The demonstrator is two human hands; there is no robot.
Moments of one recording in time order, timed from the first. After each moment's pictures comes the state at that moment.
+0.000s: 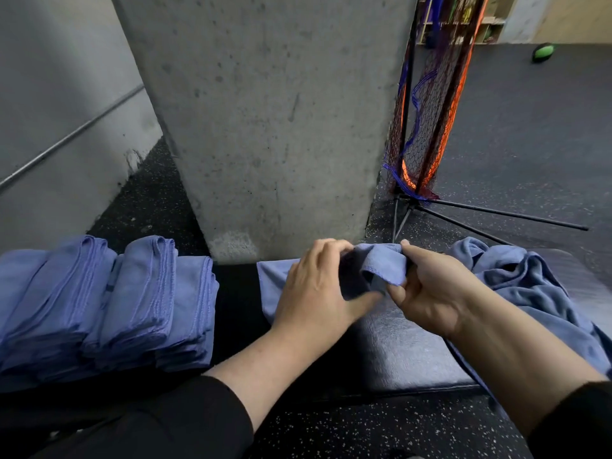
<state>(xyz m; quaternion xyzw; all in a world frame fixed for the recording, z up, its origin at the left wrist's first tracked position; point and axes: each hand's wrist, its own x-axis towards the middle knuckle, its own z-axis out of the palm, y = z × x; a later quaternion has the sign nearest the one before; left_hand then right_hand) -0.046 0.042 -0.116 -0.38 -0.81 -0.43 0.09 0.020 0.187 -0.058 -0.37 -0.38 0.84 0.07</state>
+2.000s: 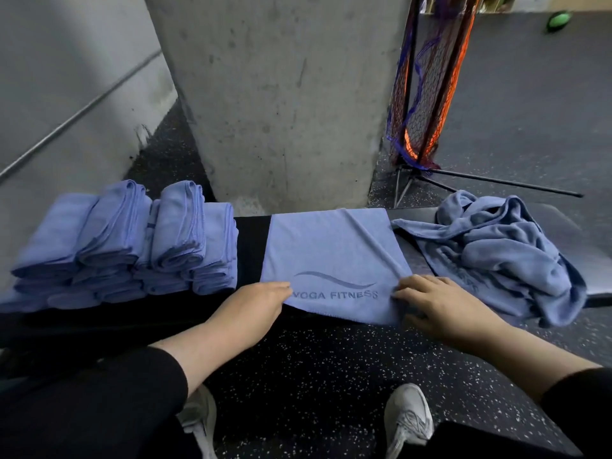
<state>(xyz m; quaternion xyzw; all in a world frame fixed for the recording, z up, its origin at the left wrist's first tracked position) -0.030 -0.109 -0.190 -0.45 -0.88 -0.14 -0.04 0.143 0.221 -0.184 0.06 -1.00 0.02 0.06</state>
